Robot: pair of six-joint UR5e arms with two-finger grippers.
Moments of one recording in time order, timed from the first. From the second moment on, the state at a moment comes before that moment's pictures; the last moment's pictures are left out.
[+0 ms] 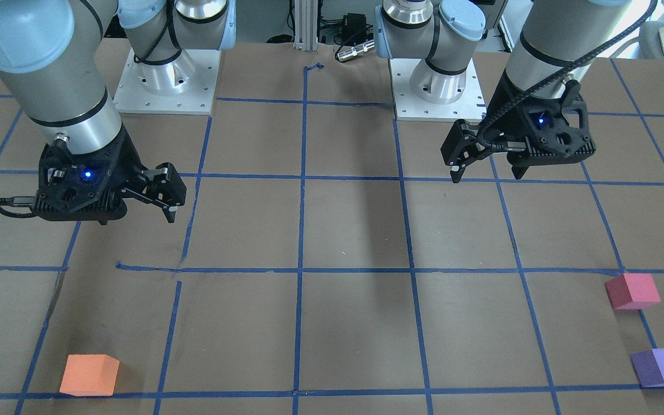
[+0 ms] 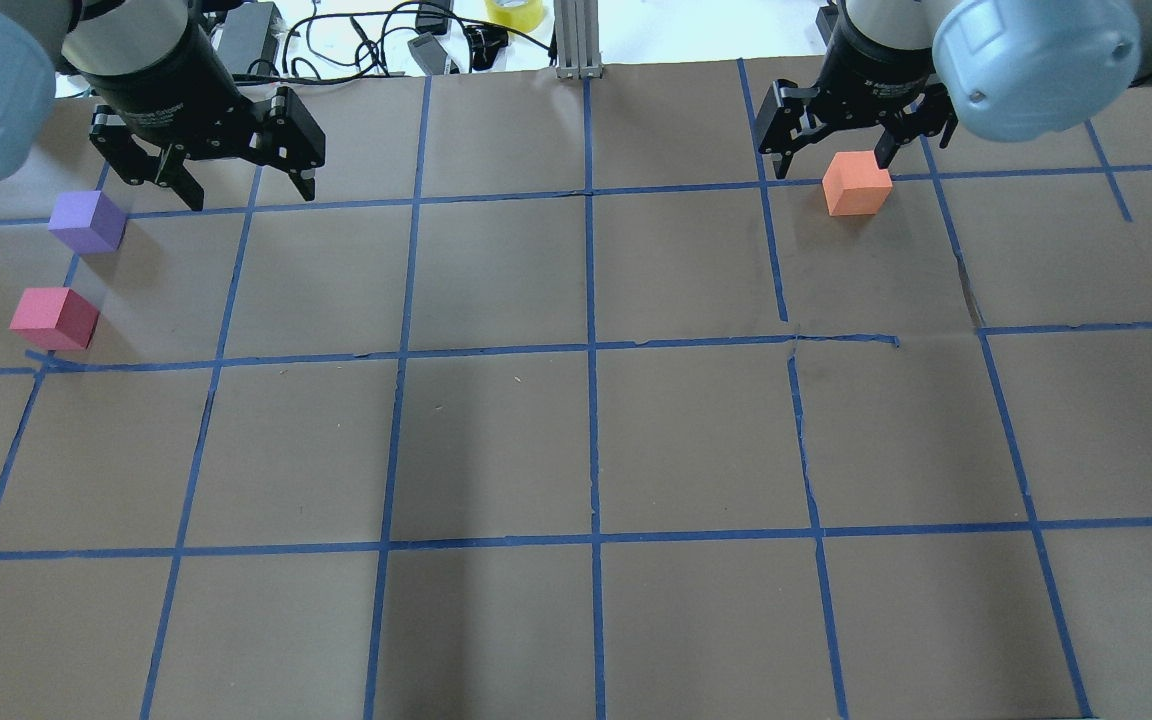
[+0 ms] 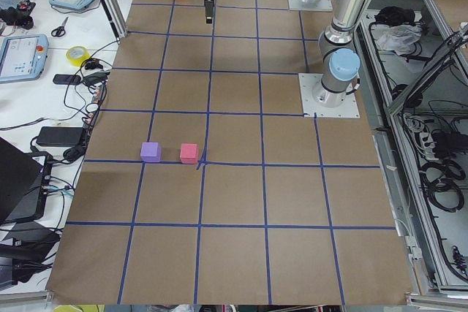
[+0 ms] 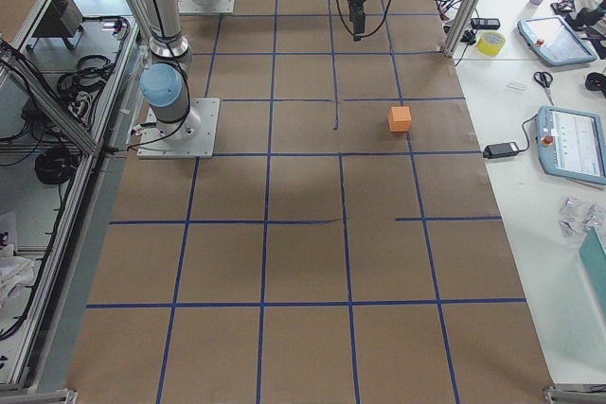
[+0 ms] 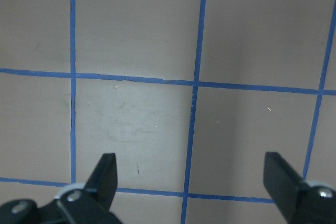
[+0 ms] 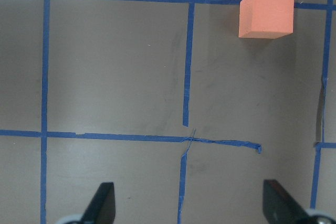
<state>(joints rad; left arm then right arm) -1.54 -1.64 -1.50 -1.51 1.60 -0.05 1.60 -1.38 1.50 -1.78 -1.58 -0.03</state>
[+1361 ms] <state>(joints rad) -1.55 -1.65 -1.50 -1.51 1.60 -0.05 1.43 -1.03 1.50 -2.26 -1.61 -0.30</state>
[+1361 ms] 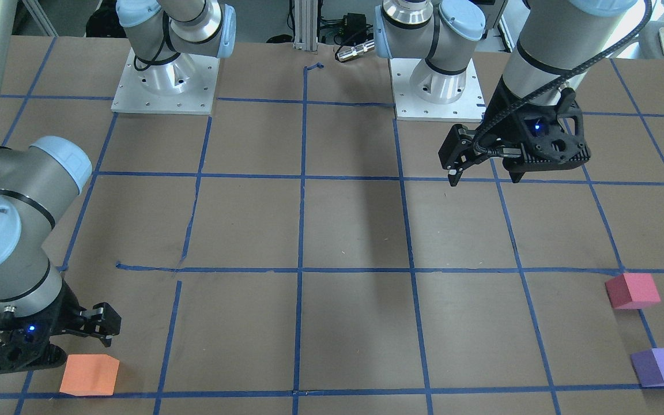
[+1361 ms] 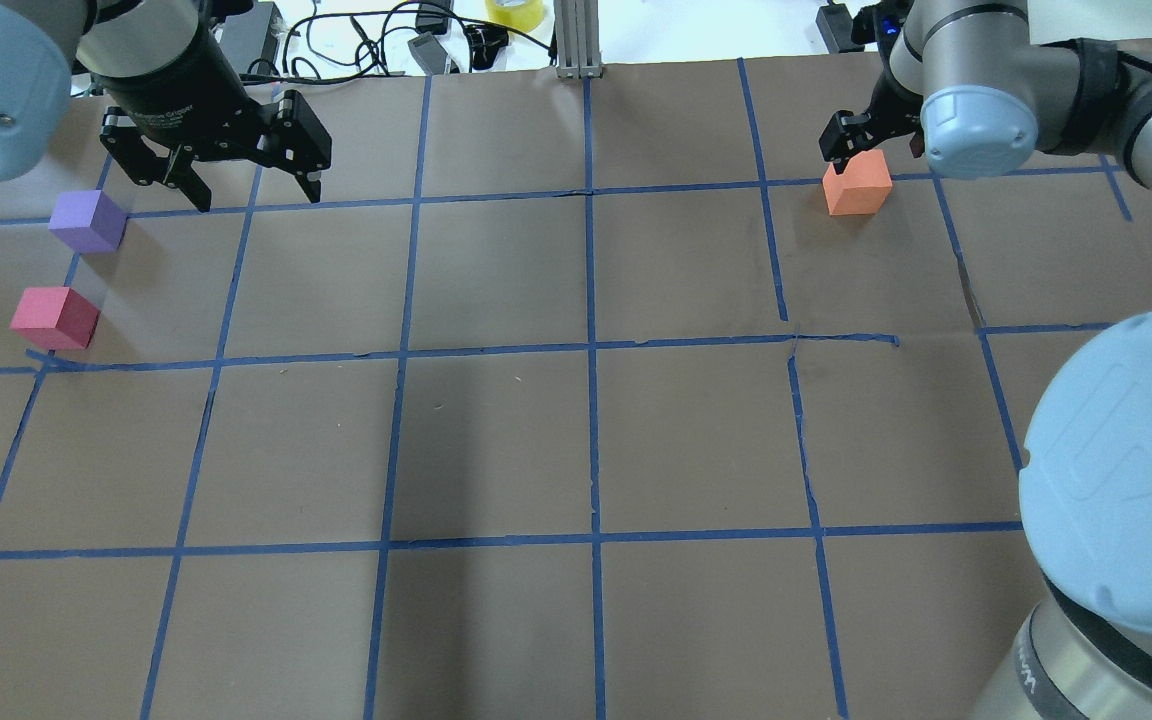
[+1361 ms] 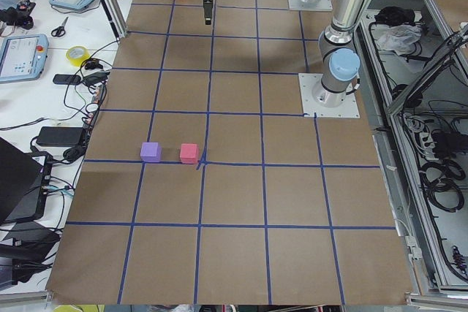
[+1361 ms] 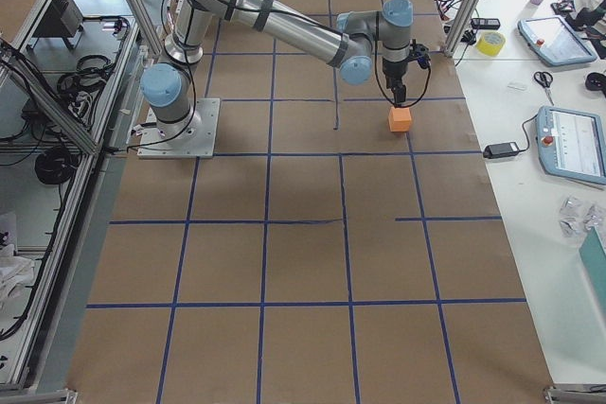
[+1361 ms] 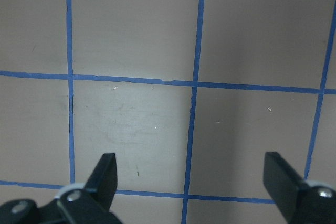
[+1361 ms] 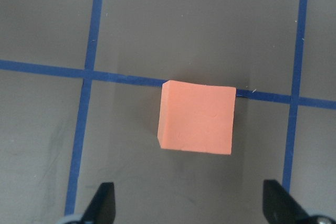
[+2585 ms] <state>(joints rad) -1.54 -1.65 -1.50 -1.50 1.60 -0.04 1.40 -0.87 1.48 -2.47 -1.60 -0.32</state>
